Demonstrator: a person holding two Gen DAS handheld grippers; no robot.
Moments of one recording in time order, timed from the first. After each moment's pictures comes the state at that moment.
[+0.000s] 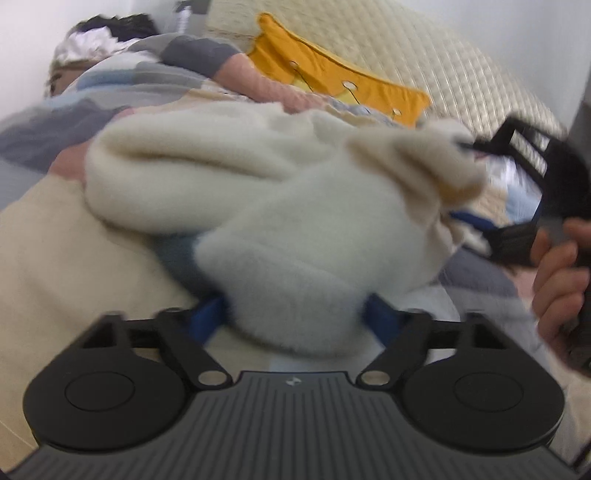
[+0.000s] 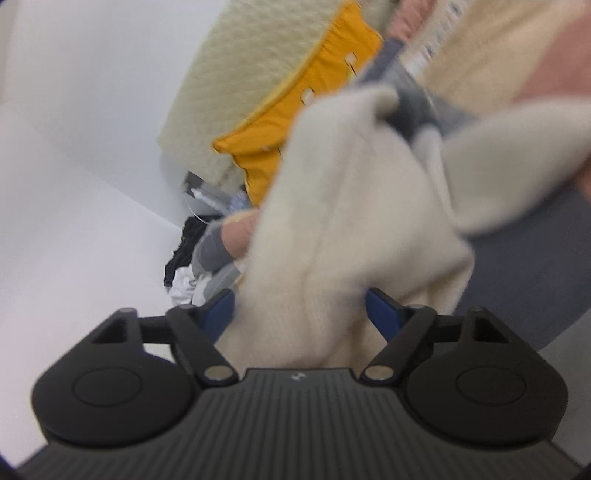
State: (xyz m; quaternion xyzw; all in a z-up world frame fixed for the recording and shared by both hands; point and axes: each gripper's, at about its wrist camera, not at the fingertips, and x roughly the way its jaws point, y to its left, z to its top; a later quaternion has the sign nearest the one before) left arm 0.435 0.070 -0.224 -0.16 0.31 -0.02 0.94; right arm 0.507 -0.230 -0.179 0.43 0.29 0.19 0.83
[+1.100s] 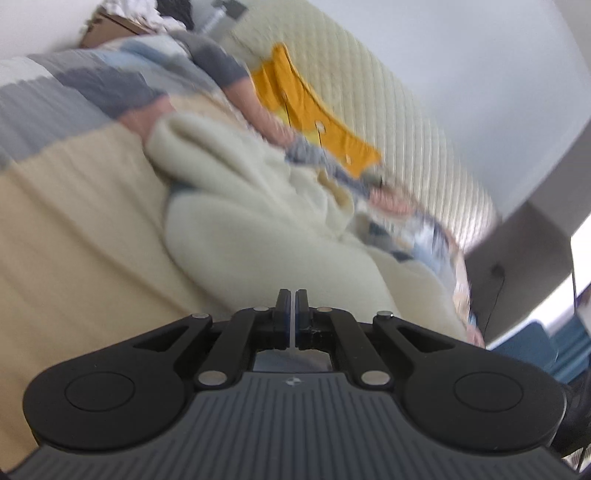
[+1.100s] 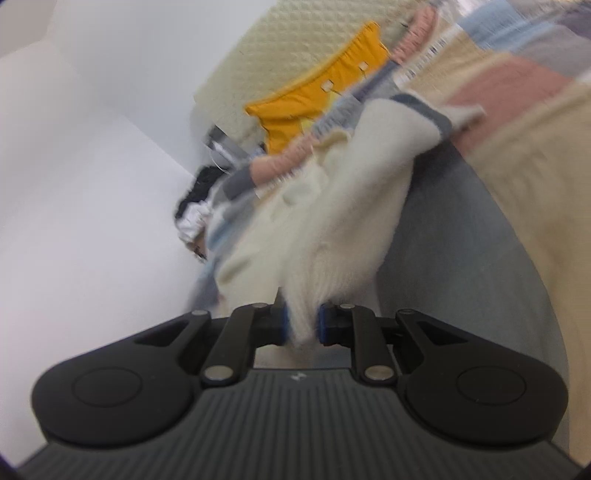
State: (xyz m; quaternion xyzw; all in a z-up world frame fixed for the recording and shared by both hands) left arm 0.233 0.080 -0.153 -0.32 0.28 -0.08 0.90; right arm 0.237 -0.276 -0.128 0.33 0.31 0.20 0.87
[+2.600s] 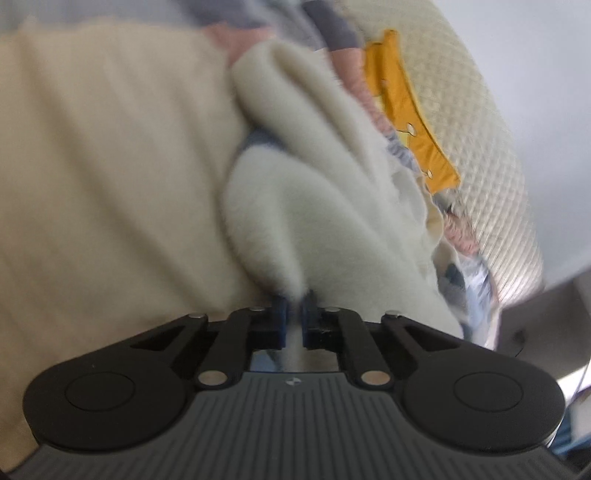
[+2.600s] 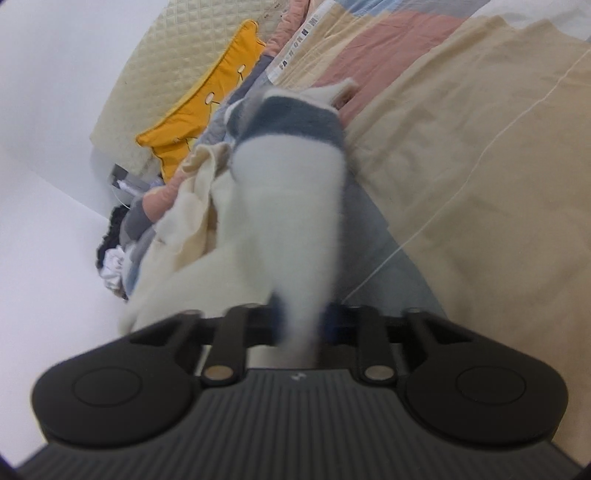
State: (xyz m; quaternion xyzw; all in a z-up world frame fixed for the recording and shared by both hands) left arm 0.326 0.108 -0.221 -0.42 0.32 0.03 0.85; right arm 0.300 -0.323 -0.202 0.40 0.33 0.08 0.85
